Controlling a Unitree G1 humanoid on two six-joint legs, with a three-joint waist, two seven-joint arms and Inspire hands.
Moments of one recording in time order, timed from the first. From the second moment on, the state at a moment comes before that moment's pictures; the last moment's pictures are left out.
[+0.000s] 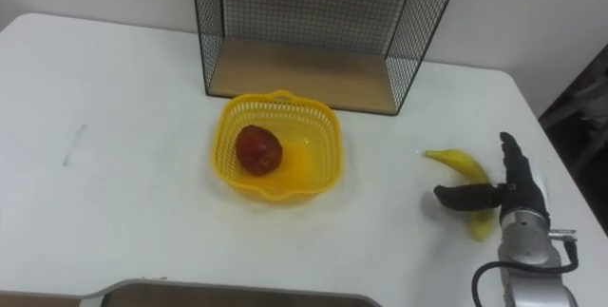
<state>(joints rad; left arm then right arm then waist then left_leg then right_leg) 0.34 0.25 0.12 0.96 0.38 0.13 -0.01 -0.10 -0.43 -0.18 0.65 -0.05 0.03 -0.07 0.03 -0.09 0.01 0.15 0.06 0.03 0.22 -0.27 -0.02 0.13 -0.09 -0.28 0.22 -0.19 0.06</state>
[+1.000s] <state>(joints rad) 0.34 0.24 0.11 0.97 0.39 0.17 -0.01 -0.16 -0.46 -0.18 0.92 -0.17 -0.03 -0.09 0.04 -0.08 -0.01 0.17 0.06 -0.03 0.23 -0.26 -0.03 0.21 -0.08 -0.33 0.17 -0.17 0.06</state>
